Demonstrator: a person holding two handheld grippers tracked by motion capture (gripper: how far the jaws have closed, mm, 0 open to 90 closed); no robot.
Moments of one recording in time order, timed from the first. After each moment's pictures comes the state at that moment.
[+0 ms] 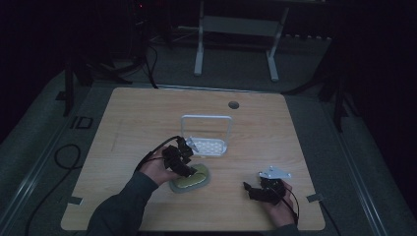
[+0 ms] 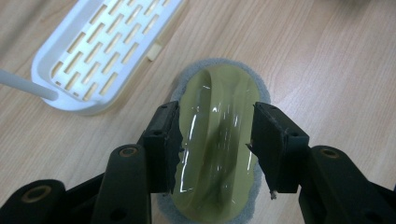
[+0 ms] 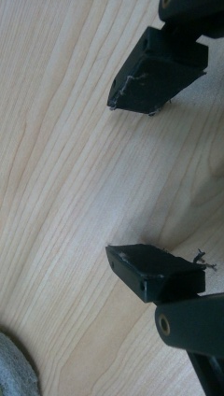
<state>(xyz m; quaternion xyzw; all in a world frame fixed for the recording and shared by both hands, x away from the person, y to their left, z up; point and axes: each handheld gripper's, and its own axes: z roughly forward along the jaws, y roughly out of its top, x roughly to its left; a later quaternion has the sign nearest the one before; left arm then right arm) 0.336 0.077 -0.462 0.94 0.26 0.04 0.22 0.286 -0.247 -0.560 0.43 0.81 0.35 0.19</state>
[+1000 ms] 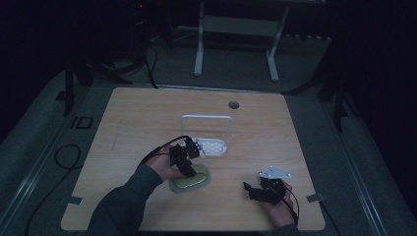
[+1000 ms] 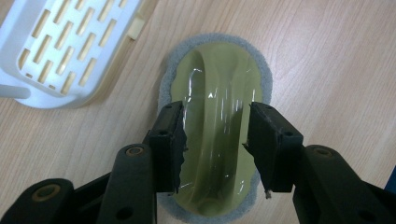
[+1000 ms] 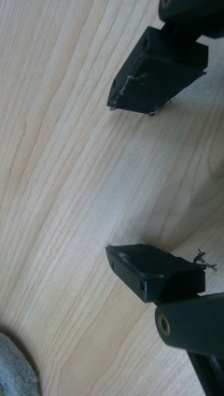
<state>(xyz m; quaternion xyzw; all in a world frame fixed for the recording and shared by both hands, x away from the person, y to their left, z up) 0.349 0.058 -0.467 0.96 0.23 0.01 0.14 0.286 -0.247 -0.560 0.43 0.81 0.35 0.19</state>
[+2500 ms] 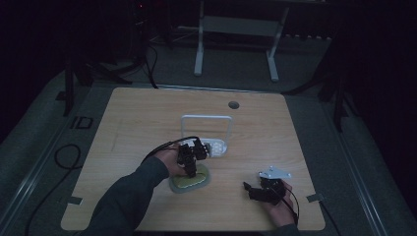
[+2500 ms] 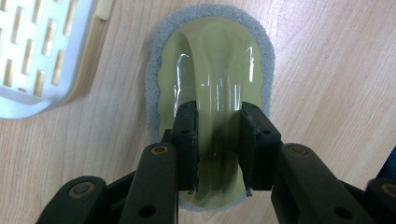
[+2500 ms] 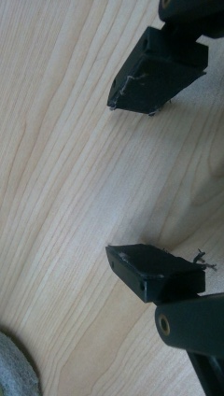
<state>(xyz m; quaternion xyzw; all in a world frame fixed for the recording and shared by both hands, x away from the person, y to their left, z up) 0.361 0.034 -0.473 0.98 0.19 -0.02 0.04 0.286 -0.247 -0.560 0.43 0.81 0.35 0.19</state>
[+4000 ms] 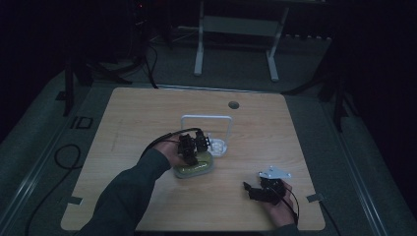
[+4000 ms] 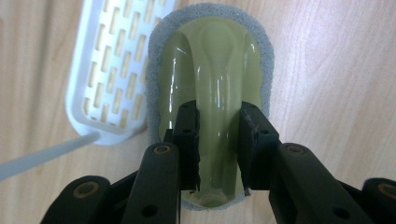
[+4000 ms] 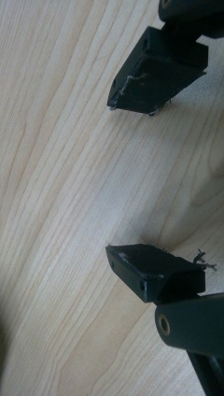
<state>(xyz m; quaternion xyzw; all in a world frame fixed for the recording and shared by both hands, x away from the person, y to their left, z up) 0.368 0.035 -0.447 0.99 0.13 0.07 0.09 0.286 -0.247 -0.560 0.43 0.81 0.35 0.19</state>
